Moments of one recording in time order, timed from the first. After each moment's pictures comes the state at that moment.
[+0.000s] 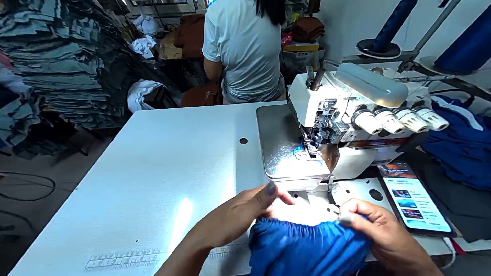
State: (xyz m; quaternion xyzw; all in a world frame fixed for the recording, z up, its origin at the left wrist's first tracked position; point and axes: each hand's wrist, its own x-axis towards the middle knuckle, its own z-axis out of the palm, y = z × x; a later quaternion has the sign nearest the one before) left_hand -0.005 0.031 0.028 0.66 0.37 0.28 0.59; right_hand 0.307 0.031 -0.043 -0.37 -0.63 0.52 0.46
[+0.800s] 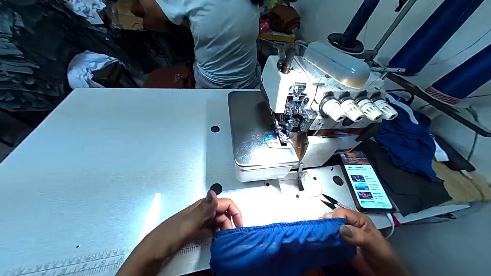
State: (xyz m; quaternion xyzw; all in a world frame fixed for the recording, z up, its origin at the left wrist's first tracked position) left_hand -0.031 0.015 -0.025 0.60 0.31 0.28 0.68; right_hand 0.330 -0.004 -0.041 -0.25 -0.55 0.64 0.47
